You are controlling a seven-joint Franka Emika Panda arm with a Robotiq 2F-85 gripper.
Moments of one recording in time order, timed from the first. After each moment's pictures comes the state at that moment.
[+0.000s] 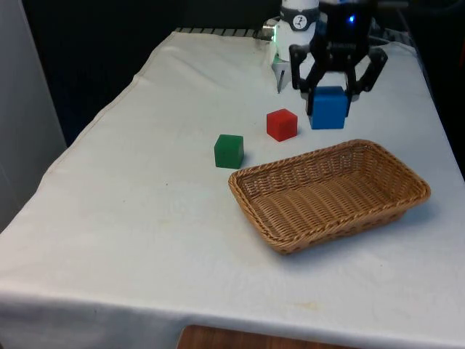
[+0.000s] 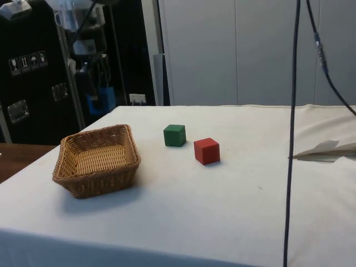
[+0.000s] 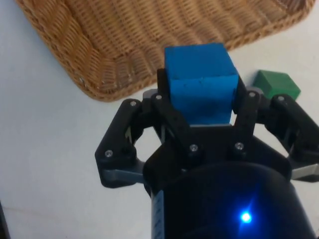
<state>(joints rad) 0.07 0.45 0.07 -1.68 -0.17 2.16 0.04</state>
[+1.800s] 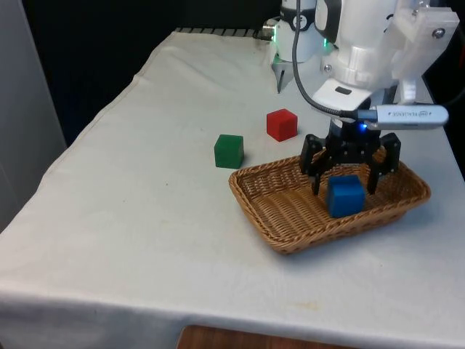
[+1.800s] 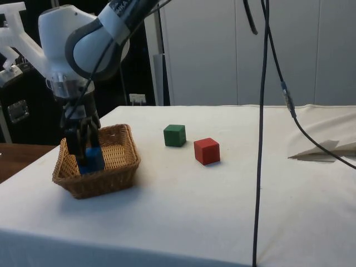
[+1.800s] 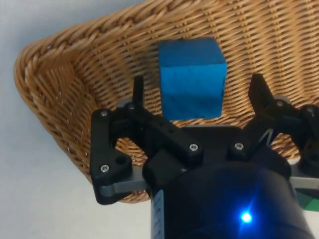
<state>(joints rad) 0.09 0.78 0.09 -1.51 -0.19 2.31 0.05</state>
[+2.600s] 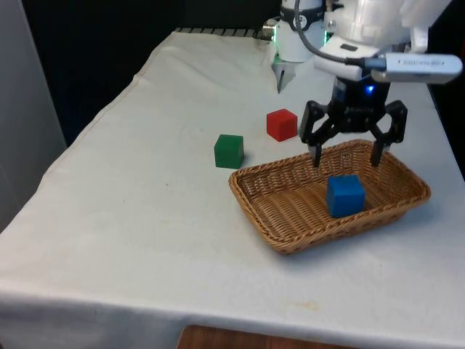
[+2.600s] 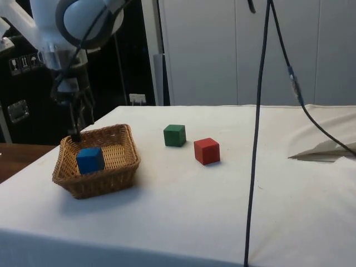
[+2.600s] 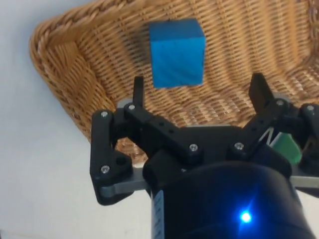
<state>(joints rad) 0.09 0.70 0.09 -1.49 -0.19 2.22 0.04</state>
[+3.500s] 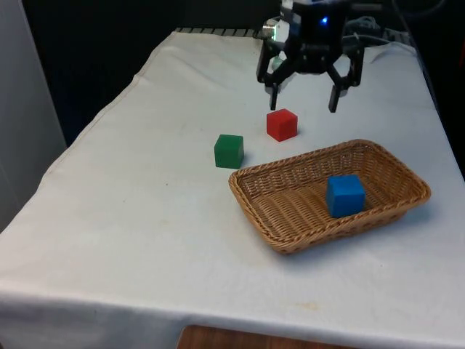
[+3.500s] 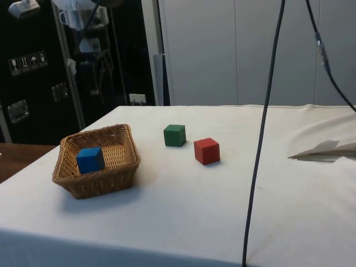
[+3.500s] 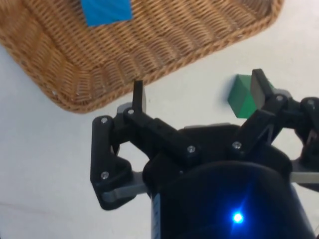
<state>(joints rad) 0.04 0.46 0.04 -1.67 -0.17 2.18 -0.05</state>
